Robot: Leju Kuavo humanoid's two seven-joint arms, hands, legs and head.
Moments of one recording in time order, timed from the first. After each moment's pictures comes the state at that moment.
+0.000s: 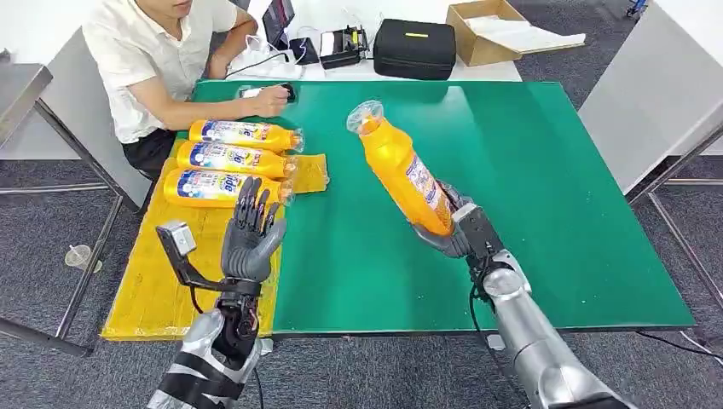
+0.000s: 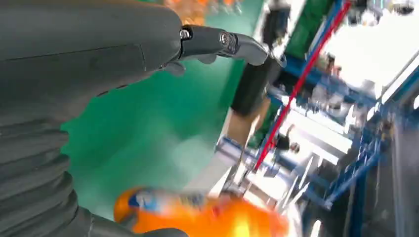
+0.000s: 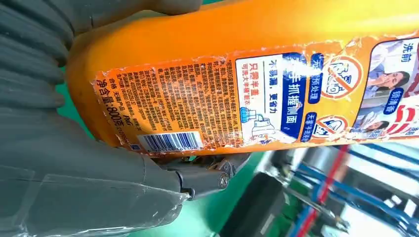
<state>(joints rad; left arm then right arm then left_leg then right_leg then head) -0.28 -0.21 -0.38 -1.17 0.54 0.03 -0.38 -0.38 -0.14 0.27 -0.97 0.21 0.15 -0.60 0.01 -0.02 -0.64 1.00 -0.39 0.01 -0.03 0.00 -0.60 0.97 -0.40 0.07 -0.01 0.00</state>
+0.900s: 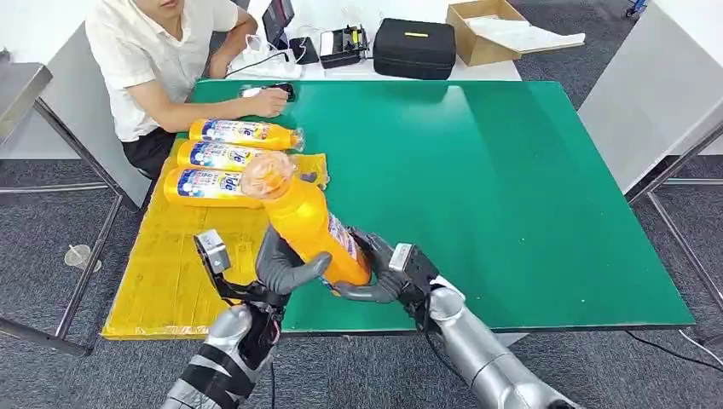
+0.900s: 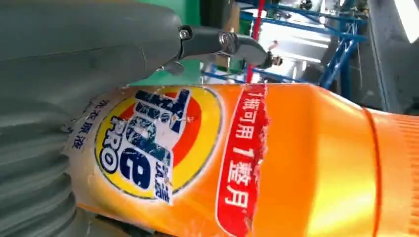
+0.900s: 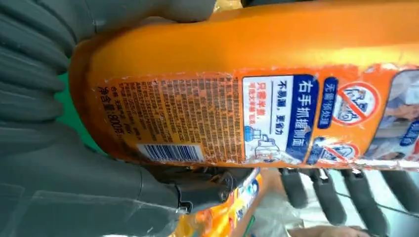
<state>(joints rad) -0.36 -0.24 -0.47 -1.05 0.34 -0.29 -0.56 -0.41 -0.02 0.58 -0.95 0.15 0.55 -0.70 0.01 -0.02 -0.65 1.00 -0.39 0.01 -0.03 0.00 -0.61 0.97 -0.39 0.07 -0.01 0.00</state>
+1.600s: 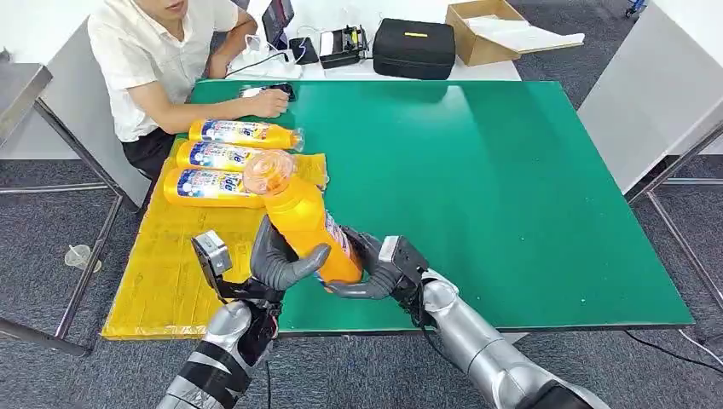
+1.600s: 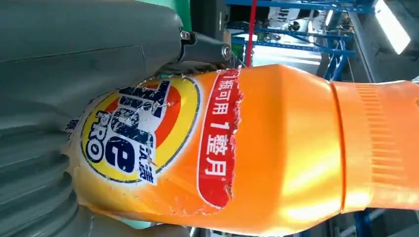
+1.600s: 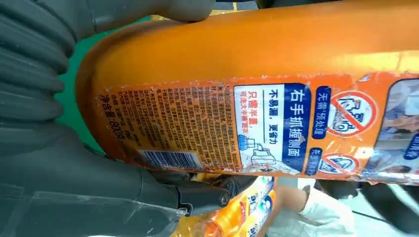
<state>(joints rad) -0.37 -0.25 -0.44 -1.04 0.26 -0.22 -0.60 -0.47 -0.02 0.66 -0.84 0.08 0.56 -0.68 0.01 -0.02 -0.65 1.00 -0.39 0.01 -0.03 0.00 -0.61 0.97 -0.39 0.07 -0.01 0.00</state>
